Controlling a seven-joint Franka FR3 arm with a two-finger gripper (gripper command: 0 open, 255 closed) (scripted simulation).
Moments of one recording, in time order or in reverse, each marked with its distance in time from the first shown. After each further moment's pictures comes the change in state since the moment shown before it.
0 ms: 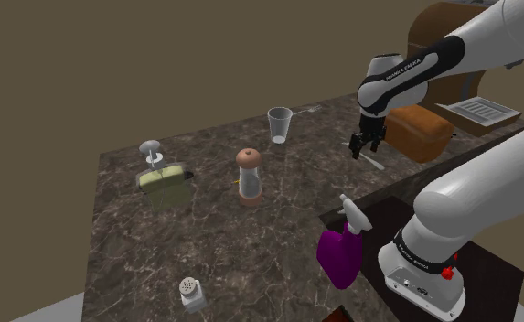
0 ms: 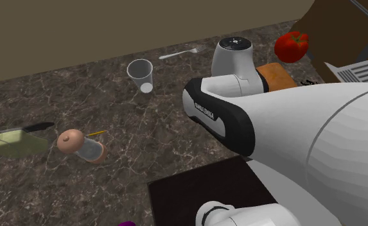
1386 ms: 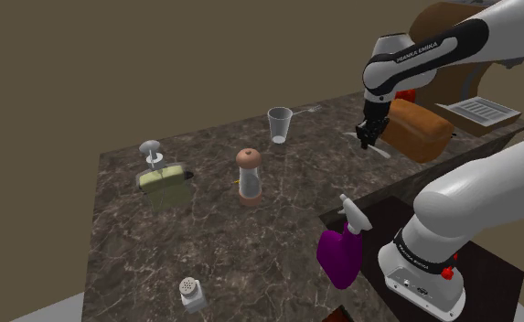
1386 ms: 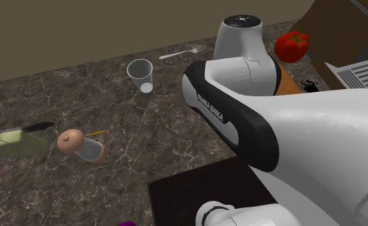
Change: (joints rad) arm -0.004 -0.107 0.026 0.063 0.000 -0.169 0.010
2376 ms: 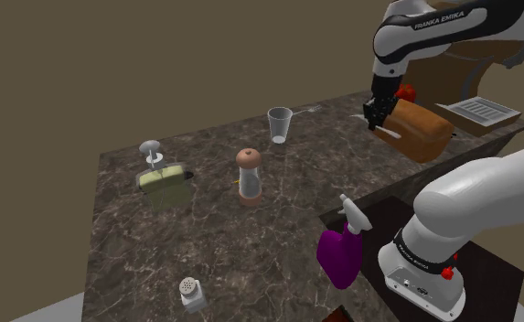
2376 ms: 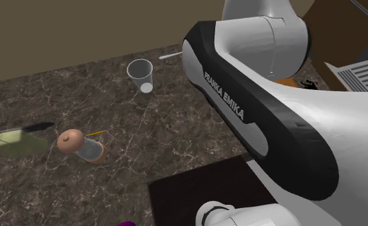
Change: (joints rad) arm -0.001 -0.102 0.034 0.135 0.012 -0.236 0.000
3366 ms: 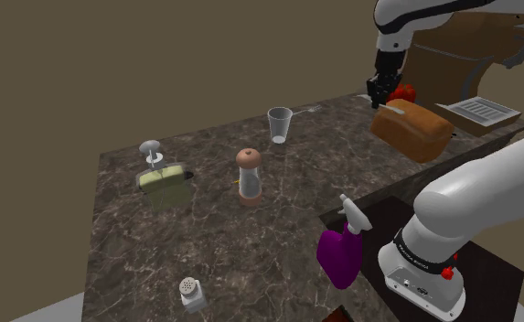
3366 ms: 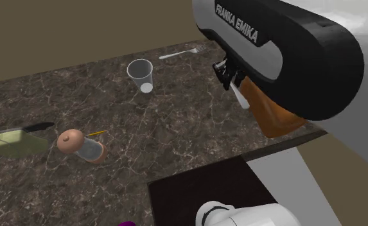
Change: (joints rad) arm 0.006 0.129 -0.039 0.244 0.017 -0.111 -0.070
